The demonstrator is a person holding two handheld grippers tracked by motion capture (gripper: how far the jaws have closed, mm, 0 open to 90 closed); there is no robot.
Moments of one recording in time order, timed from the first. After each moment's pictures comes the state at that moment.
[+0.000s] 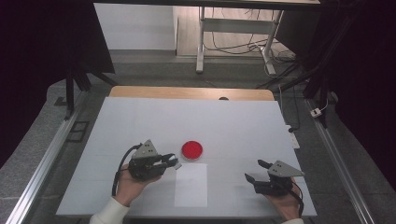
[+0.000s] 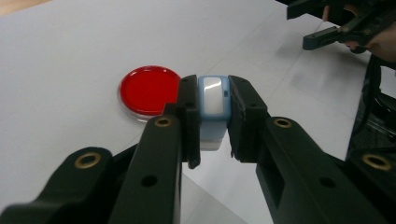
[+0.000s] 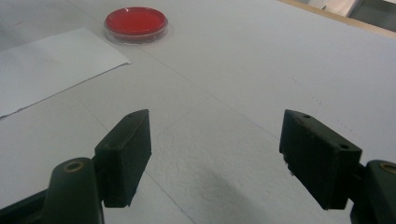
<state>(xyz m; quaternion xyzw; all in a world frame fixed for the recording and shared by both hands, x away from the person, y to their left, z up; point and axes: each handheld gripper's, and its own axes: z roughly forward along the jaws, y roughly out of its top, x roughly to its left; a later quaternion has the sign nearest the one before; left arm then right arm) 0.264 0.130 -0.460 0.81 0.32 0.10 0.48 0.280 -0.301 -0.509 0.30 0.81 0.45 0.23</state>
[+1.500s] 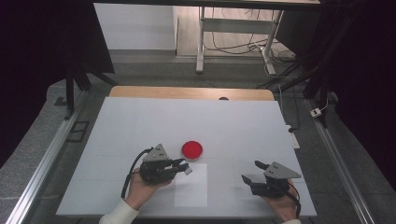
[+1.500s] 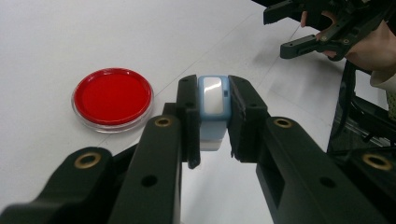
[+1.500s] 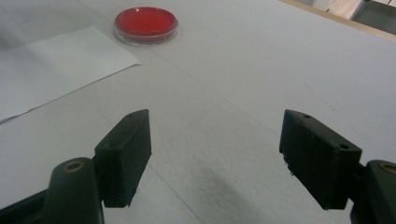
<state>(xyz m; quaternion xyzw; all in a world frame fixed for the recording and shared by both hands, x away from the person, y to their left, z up) 0.265 0.105 -0.471 0.81 0.32 0.07 0.49 0.276 -0.291 -0.510 0.29 0.82 0.44 0.23</state>
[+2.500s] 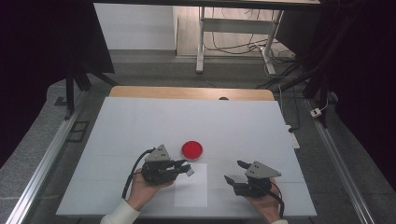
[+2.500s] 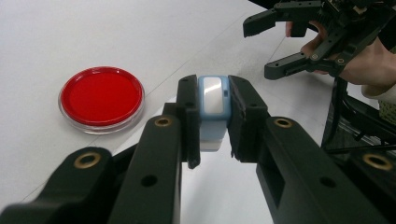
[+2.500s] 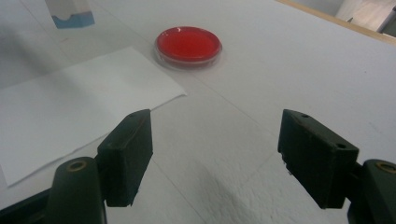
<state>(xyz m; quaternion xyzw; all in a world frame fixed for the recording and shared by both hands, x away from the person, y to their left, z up) 0.265 0.100 -0.472 0.81 0.31 0.05 0.49 0.273 -0.238 -0.509 0.26 0.82 0.46 0.21</state>
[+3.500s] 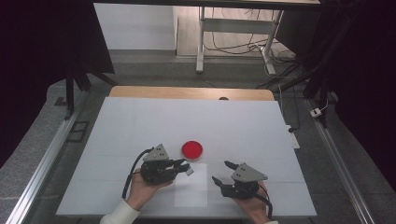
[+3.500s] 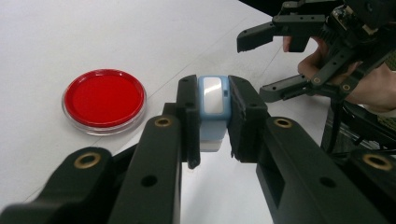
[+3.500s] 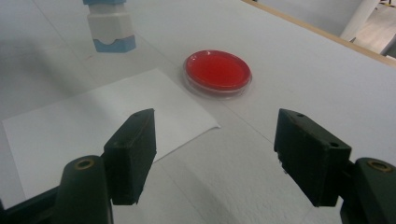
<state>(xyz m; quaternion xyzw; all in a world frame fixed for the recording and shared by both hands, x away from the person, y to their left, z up) 0.264 0.104 -0.471 0.81 0.32 0.05 0.50 0.263 -0.200 -0.507 0.24 0.82 0.47 0.23</state>
